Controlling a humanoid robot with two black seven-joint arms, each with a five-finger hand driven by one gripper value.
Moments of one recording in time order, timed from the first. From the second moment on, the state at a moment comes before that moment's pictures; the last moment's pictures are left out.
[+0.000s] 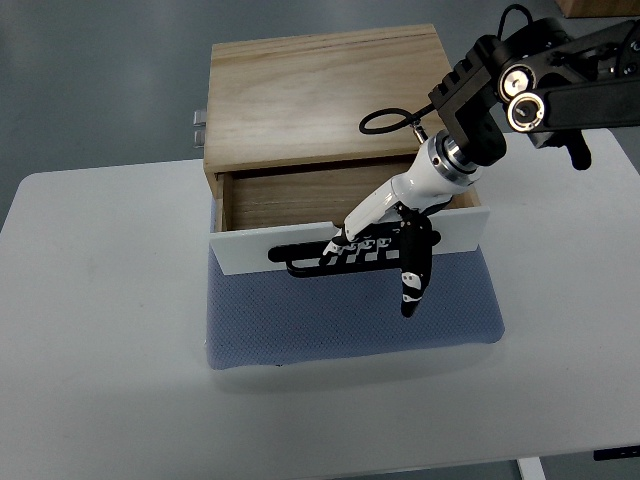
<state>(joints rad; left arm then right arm) 0.05 0.00 -0.28 -0.10 0.04 -0.02 -0.18 2.00 -0.41 -0.61 1.52 -0.41 0.61 -0.03</state>
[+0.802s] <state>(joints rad) 0.05 0.00 -0.28 -0.10 0.04 -0.02 -0.18 1.98 -0.40 -0.58 1.49 -0.42 0.60 -0.04</state>
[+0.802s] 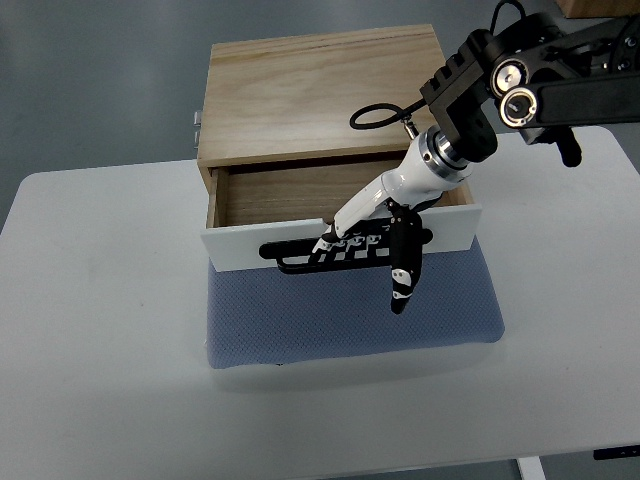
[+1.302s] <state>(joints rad) 0.05 0.00 -0.28 -0.10 0.04 -0.02 -0.18 1.99 -0.41 -0.59 1.49 -0.46 0.59 -0.05</state>
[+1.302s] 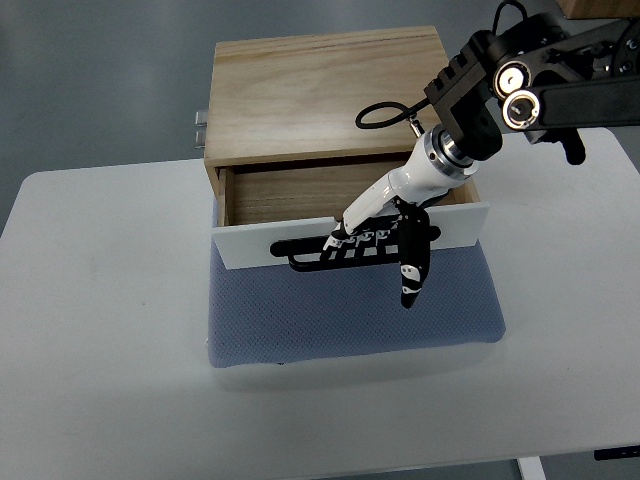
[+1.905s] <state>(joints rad) 0.05 0.00 -0.28 -0.10 0.04 -0.02 -0.18 2.02 -0.43 -0.60 1.49 -0.51 0.61 -0.05</state>
